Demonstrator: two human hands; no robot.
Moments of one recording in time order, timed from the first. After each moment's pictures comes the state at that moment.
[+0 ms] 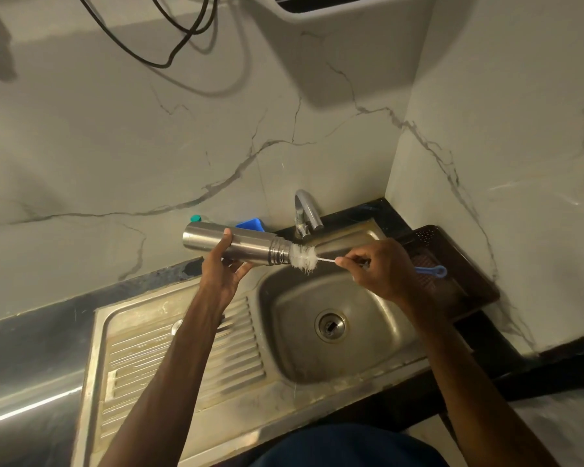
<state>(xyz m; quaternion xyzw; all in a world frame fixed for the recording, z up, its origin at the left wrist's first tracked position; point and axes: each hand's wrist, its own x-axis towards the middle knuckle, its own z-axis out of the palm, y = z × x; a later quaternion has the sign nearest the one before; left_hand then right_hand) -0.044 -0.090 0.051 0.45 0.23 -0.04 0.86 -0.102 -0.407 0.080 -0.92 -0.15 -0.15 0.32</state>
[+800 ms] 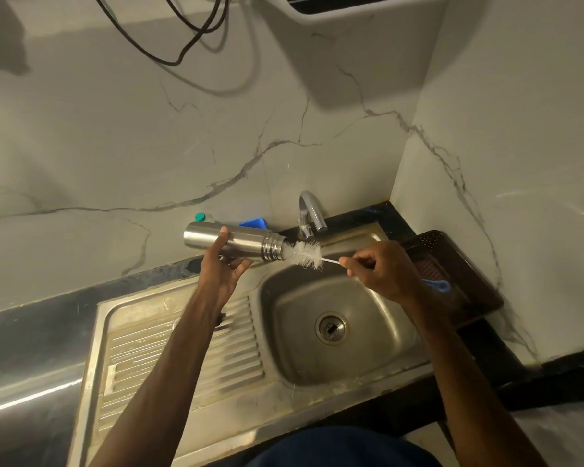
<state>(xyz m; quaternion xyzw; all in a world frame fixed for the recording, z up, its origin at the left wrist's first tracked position) -0.042 -0.081 0.050 0.42 0.23 -0.04 0.88 -0.097 -0.412 0.079 -0.91 -0.15 -0.10 0.37</state>
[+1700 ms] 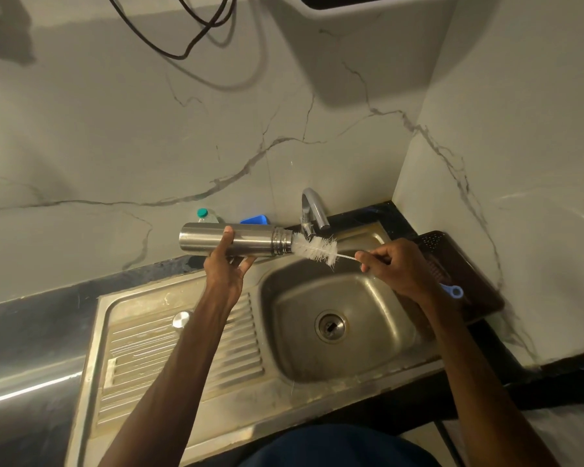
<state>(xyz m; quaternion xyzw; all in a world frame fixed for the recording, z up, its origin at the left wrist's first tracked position) -0.051 -0.096 0.047 0.40 0.25 0.03 0.88 -0.097 -0.430 0.077 -0.91 -0.07 -0.06 0.40</state>
